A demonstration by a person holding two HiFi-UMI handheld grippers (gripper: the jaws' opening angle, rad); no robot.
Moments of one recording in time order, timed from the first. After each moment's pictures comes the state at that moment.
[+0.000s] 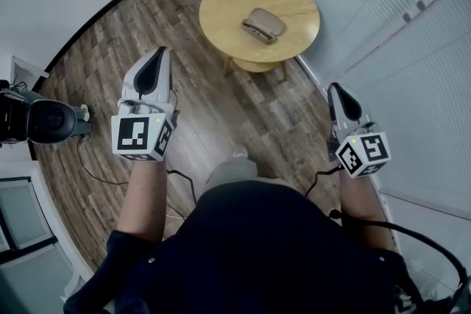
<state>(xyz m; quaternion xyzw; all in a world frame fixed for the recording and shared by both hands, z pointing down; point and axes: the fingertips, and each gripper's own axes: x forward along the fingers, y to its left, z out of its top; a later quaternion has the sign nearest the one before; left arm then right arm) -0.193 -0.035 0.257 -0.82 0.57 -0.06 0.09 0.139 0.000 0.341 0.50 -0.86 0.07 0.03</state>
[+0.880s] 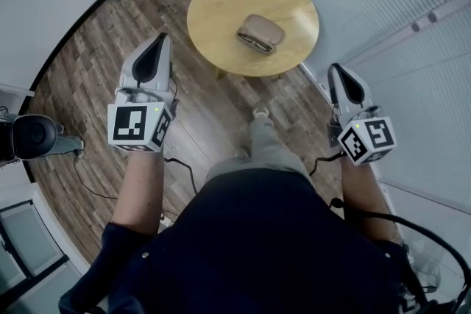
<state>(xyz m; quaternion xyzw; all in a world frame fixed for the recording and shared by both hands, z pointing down) -0.203 -0.191 0.277 -0.85 0.52 -0.05 0.07 0.108 -0.135 0.330 0.53 -0.84 0.07 0.04</state>
